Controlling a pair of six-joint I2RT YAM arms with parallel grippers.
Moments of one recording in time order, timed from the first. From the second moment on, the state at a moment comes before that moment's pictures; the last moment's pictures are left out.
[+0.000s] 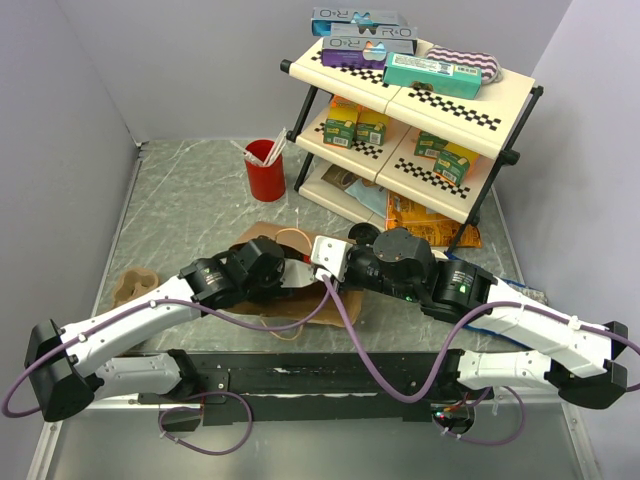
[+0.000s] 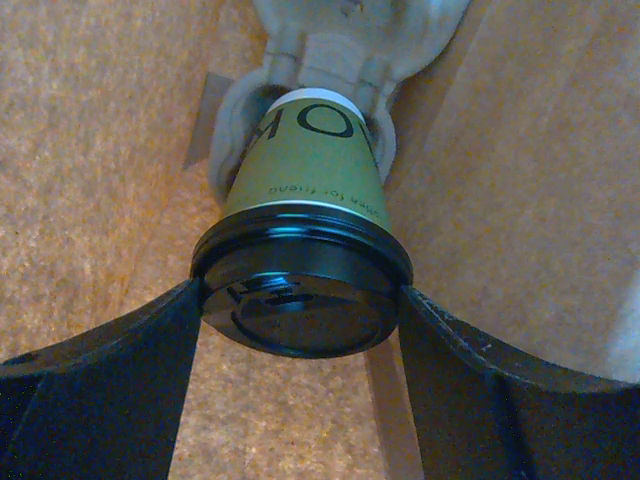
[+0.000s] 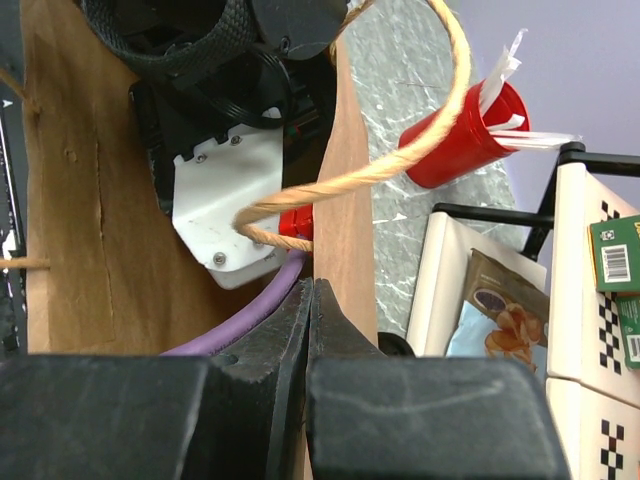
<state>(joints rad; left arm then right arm) -0.93 1.12 0.94 -0.65 -0.34 0.67 1.15 1.03 1.20 -0.54 0.09 -0.52</state>
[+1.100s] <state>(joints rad) -0.93 1.19 0.92 -0.54 -0.42 0.79 1.11 1.03 1.20 -0.56 0.00 -0.42</state>
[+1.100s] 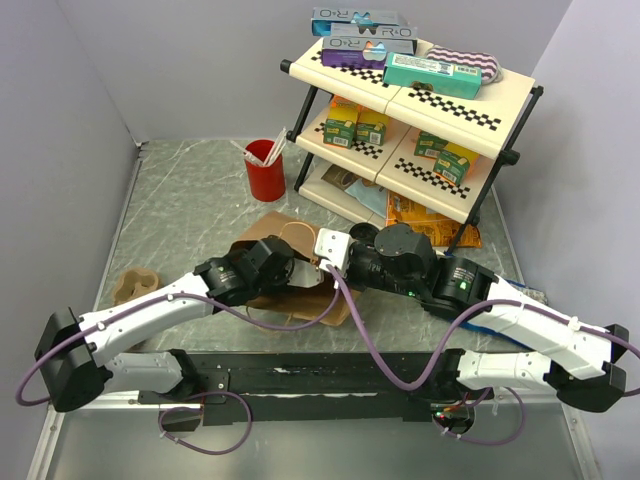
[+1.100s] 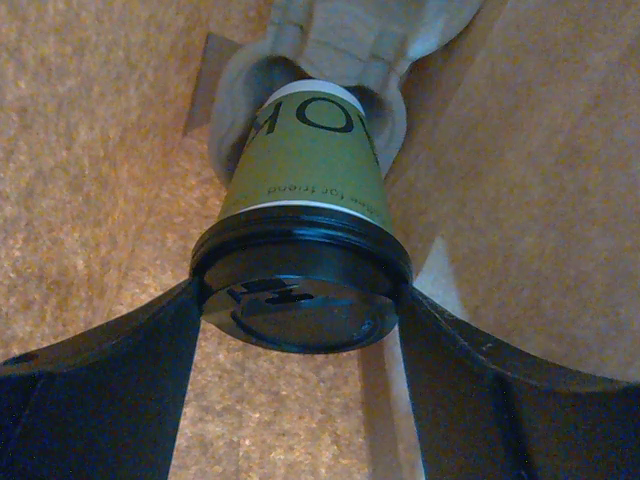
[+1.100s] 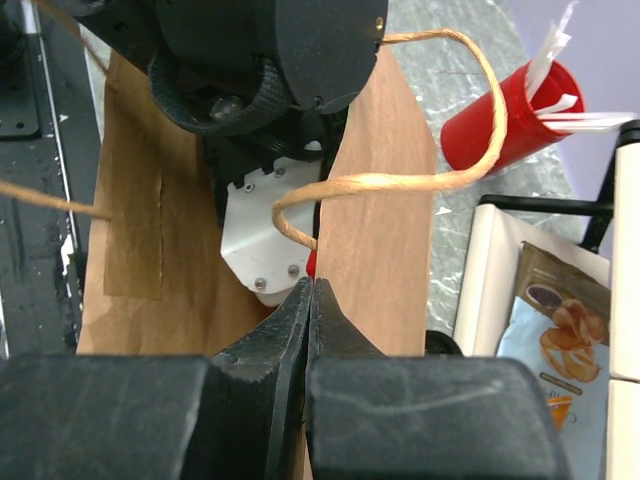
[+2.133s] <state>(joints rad) -0.86 1.32 0.92 -0.34 -0.25 0.86 1.01 1.03 1.20 -0.56 -0.04 -0.38</state>
